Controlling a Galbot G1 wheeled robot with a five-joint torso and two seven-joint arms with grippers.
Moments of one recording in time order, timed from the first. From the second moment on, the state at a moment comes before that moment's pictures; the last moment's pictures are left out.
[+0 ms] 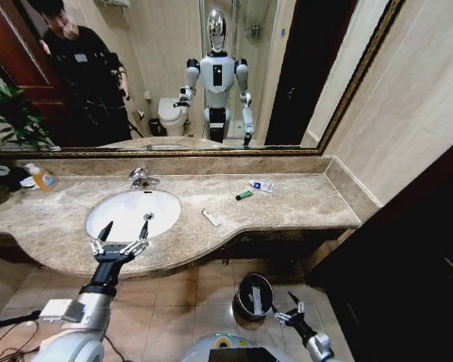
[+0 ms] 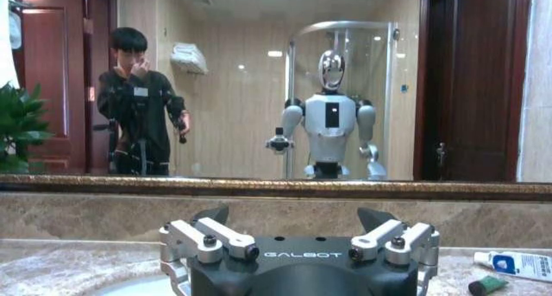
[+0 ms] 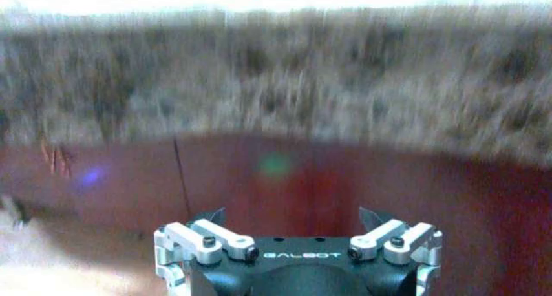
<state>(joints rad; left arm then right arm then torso) 1.84 -1.36 -0.82 -2.47 -0.37 0.04 0.05 -1.73 1.31 0.67 1.55 0.22 0.41 -0.41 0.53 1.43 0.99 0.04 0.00</state>
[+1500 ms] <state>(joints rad) 1.84 -1.36 -0.82 -2.47 -0.37 0.04 0.05 -0.83 1.02 -0.15 1.83 0.58 -0.15 -0.04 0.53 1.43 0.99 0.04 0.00</state>
